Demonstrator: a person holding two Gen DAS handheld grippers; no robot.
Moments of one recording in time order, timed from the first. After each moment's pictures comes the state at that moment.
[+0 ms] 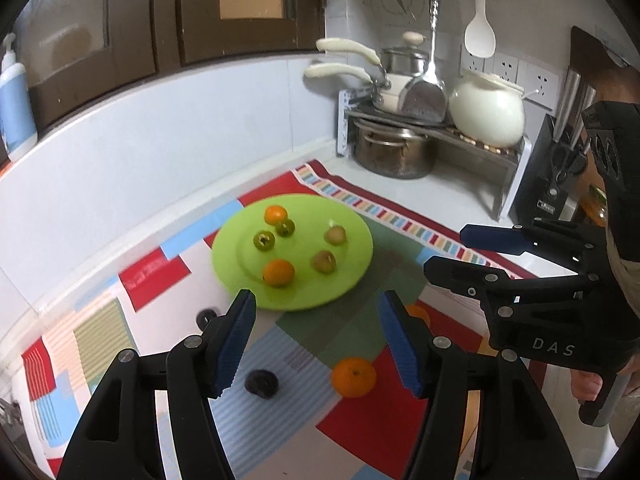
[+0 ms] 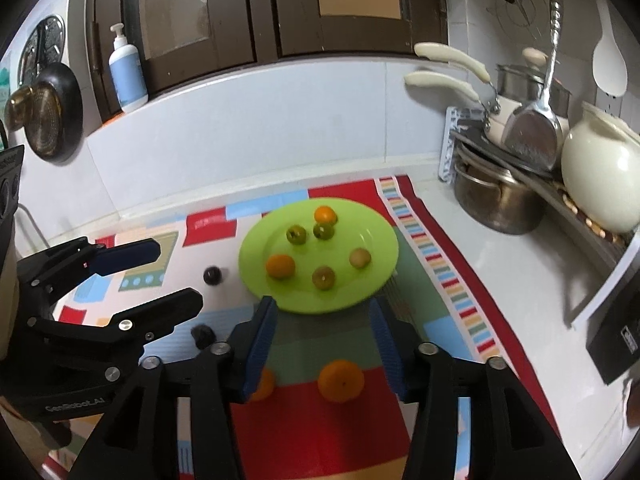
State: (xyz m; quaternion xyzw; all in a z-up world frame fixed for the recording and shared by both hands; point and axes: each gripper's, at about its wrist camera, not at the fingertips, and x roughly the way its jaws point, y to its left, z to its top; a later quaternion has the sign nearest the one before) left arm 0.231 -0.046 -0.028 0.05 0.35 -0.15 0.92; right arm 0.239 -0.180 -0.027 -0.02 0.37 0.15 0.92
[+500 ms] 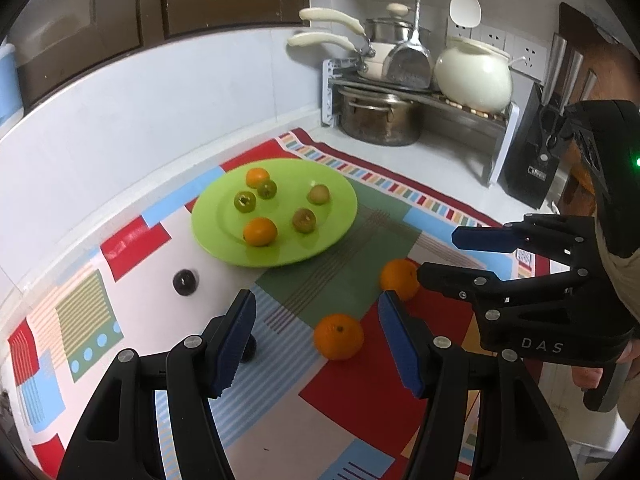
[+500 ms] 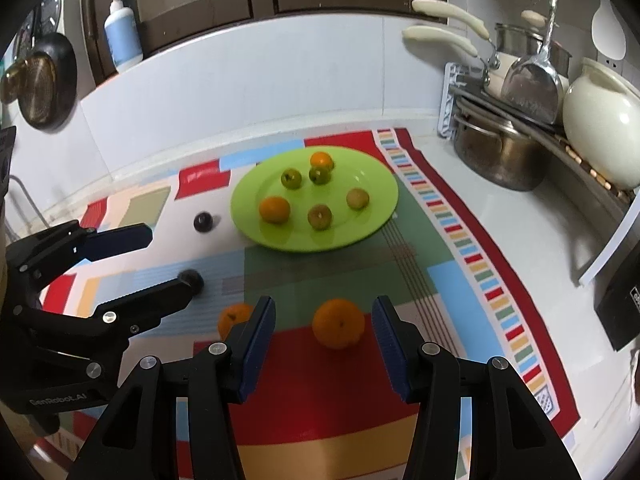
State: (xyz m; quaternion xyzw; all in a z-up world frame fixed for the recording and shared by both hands) left arm 0.216 -0.053 -0.061 0.06 0.38 -0.17 0.91; right arm 0.224 -0.180 -0.067 -0.03 0.42 0.15 0.90
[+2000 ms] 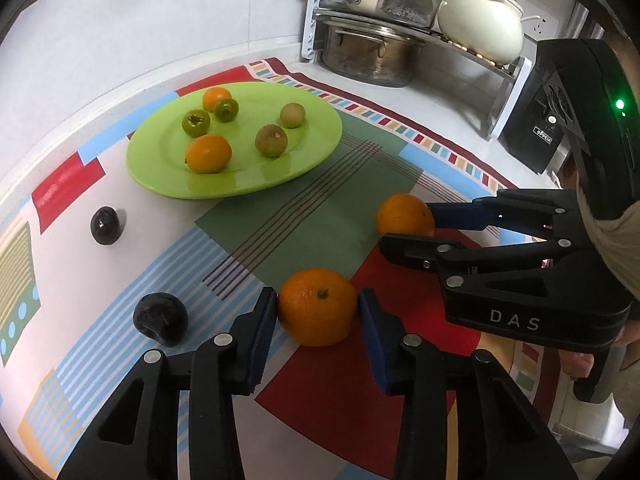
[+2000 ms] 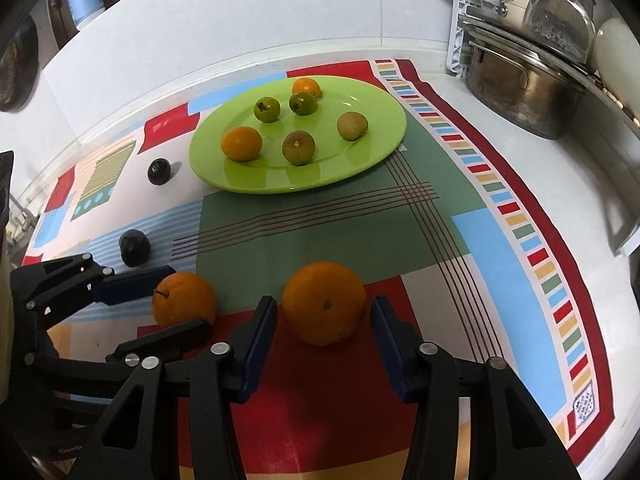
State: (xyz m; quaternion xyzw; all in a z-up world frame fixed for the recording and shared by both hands) left arm 0.245 -0.065 -0.134 0.03 0.46 -0.21 0.86; right arm 0.263 -0.179 -0.132 -0.03 0.49 0.14 0.86
